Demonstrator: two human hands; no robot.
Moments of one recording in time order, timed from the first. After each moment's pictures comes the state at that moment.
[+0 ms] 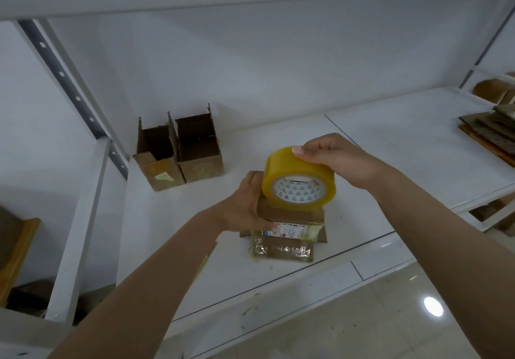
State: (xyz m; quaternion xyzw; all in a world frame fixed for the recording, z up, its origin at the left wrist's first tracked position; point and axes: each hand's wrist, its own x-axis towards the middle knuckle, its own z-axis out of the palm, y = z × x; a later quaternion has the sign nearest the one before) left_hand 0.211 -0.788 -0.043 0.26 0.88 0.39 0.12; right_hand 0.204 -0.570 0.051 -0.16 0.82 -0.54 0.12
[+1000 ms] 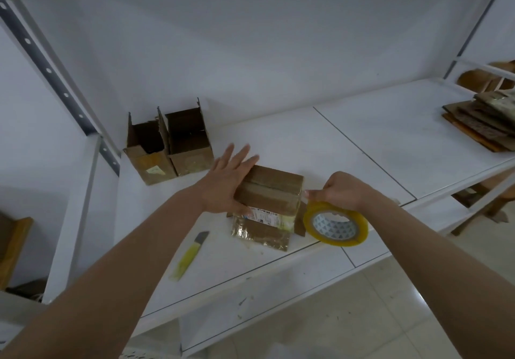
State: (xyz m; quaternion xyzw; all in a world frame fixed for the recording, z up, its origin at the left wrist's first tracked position) left_hand 0.203 -0.807 -0.032 0.30 0.95 0.12 0.07; right_hand 0.224 -0.522 -0.027 0.02 0.96 -0.23 0.15
